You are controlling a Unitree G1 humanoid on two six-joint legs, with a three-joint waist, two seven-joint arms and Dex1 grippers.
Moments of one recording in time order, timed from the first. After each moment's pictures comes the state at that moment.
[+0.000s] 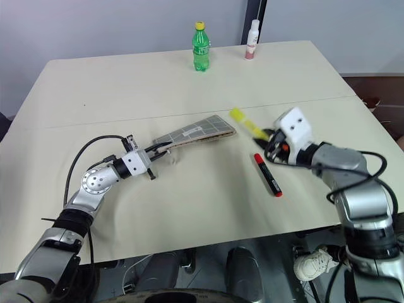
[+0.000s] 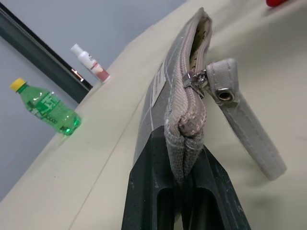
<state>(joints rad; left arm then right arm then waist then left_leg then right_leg) -0.47 0.47 -0.17 0.59 0.05 -0.77 -0.62 -0.23 -0.75 -0.08 -0.44 0.36 0.69 0.78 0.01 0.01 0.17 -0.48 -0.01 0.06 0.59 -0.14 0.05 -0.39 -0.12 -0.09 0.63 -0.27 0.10</state>
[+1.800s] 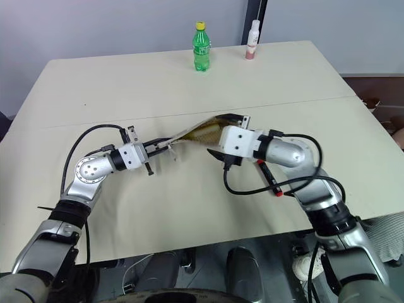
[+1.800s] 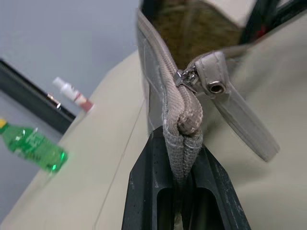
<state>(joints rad) -0.50 0.51 -0.16 0.53 -0.04 -0.75 -0.79 -0.41 -0.65 0.16 -0.26 0.03 0.13 0.79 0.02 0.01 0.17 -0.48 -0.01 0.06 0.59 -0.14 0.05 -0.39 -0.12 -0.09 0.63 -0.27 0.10</state>
